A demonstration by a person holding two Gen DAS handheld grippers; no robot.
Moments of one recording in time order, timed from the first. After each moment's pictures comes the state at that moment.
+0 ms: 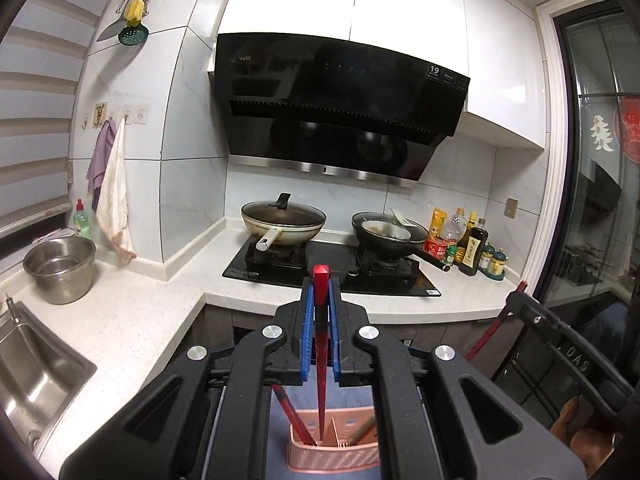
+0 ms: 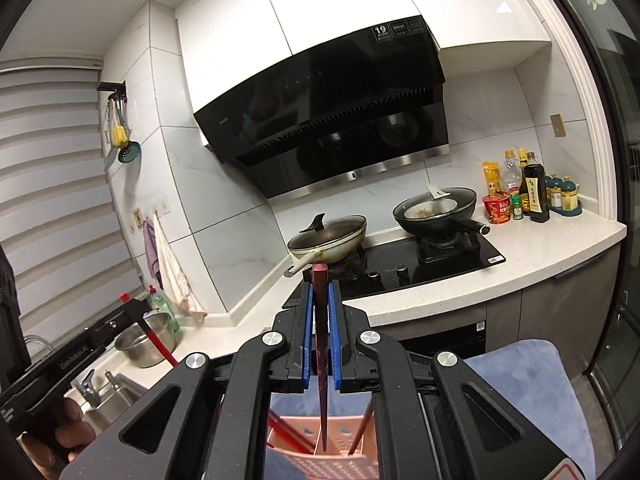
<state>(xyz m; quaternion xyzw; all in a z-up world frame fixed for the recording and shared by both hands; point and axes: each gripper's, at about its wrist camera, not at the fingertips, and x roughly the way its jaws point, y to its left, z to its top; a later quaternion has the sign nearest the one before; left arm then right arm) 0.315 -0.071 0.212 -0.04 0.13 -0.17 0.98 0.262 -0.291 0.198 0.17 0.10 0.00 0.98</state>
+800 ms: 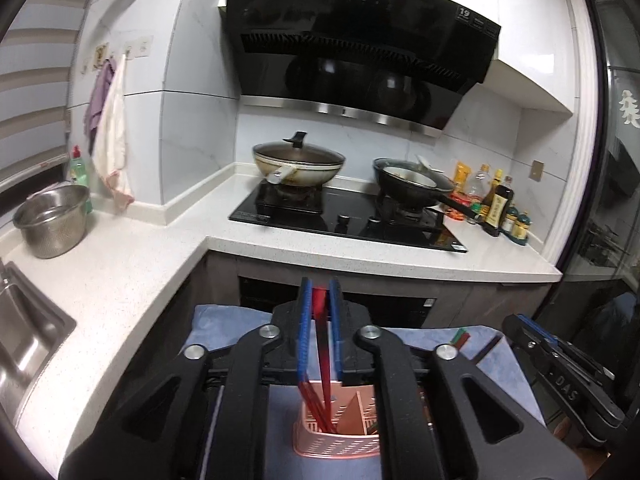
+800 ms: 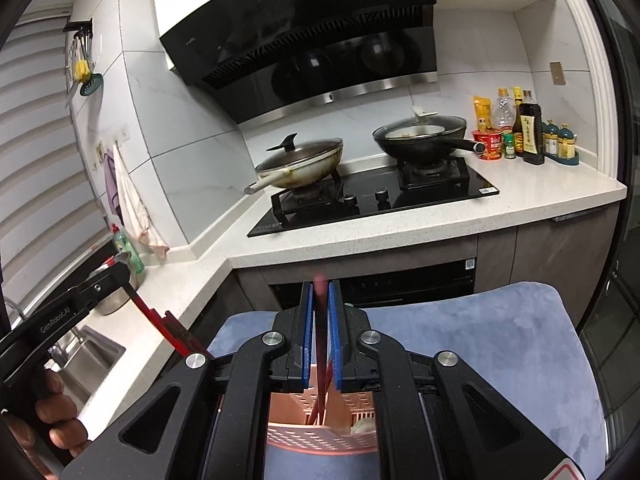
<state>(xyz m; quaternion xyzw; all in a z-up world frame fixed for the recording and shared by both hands) 0.367 -0.081 0.131 -0.04 0.21 -0.14 0.97 0.319 -0.289 0.104 0.16 0.21 -0.02 0.96</state>
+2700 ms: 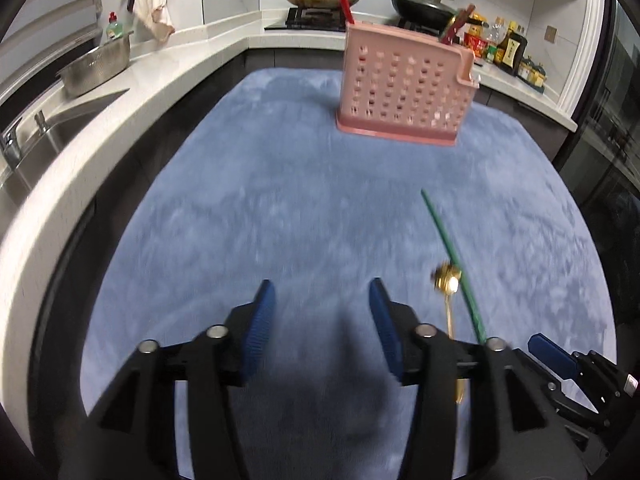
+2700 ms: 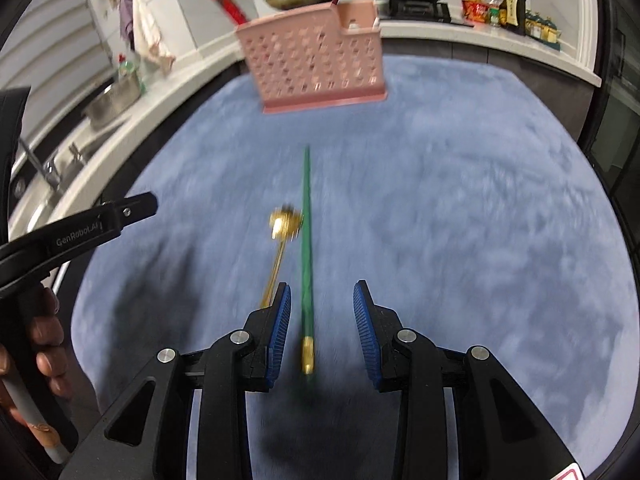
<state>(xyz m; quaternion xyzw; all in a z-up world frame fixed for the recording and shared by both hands) 0.147 -0.022 -0.071 0.03 0.44 -0.11 0.89 0.069 -0.189 -0.085 0.11 0.44 -0.01 0.89</state>
